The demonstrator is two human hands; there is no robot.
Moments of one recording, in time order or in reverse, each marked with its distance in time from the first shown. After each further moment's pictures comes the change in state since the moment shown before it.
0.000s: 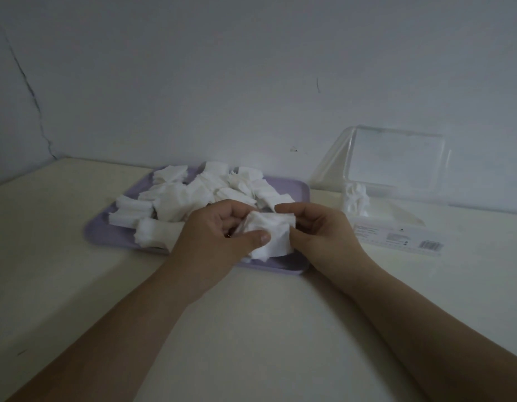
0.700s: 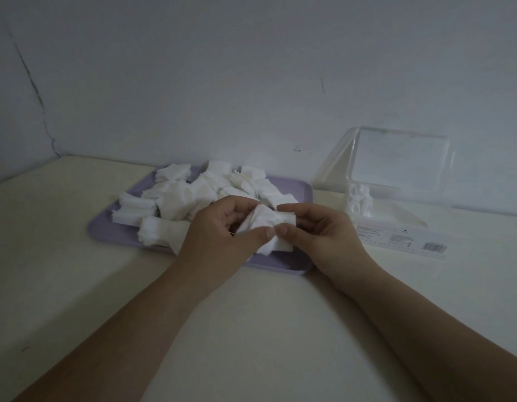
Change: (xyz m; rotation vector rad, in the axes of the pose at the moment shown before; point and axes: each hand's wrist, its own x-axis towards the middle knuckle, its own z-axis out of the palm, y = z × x) left_hand -0.001 0.002 0.006 0.073 0.089 0.062; right_hand -0.001 -0.001 0.005 0.139 0.005 0.005
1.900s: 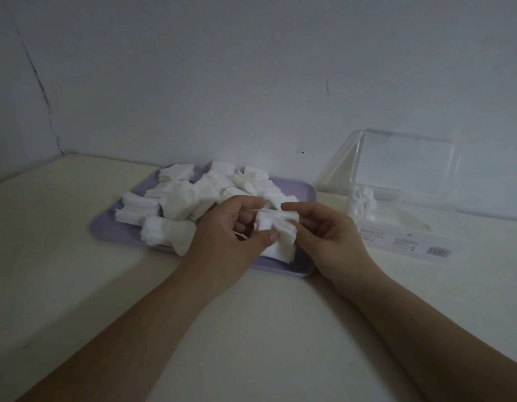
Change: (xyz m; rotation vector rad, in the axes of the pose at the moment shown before) left_hand 0.000 0.000 0.006 0.090 0.051 0.074; right_hand 0.000 0.000 0.004 -0.014 0.020 -0.069
